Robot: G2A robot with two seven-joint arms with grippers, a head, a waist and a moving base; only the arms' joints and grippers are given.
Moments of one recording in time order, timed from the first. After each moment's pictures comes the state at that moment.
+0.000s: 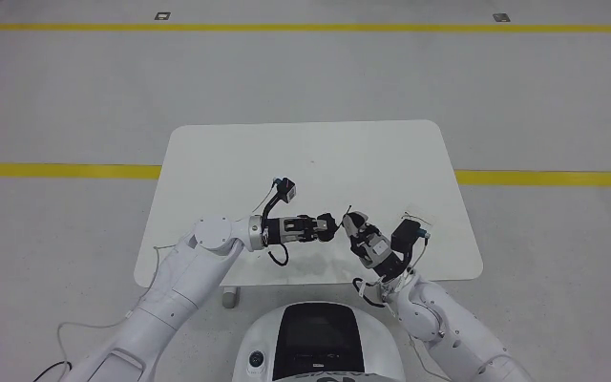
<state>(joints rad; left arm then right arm) 1.15 -1.20 -0.97 -1.31 -0.44 -0.29 -1.04 -1.61 -1.07 0.99 -1.66 -0.88 -0.34 -0.43</state>
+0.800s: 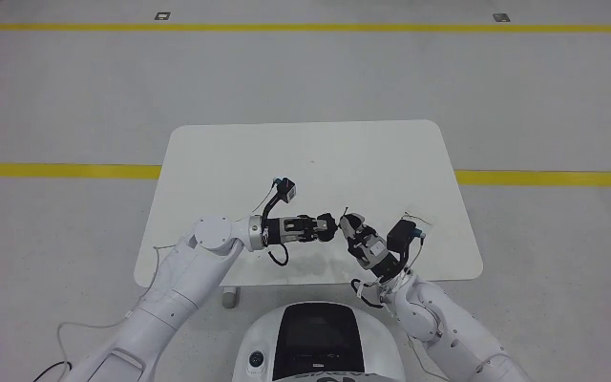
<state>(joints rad) 1.15 -1.20 -0.97 -1.31 -0.44 -0.29 -1.04 -1.60 -1.08 0.98 -1.65 -0.88 -0.34 -0.42</state>
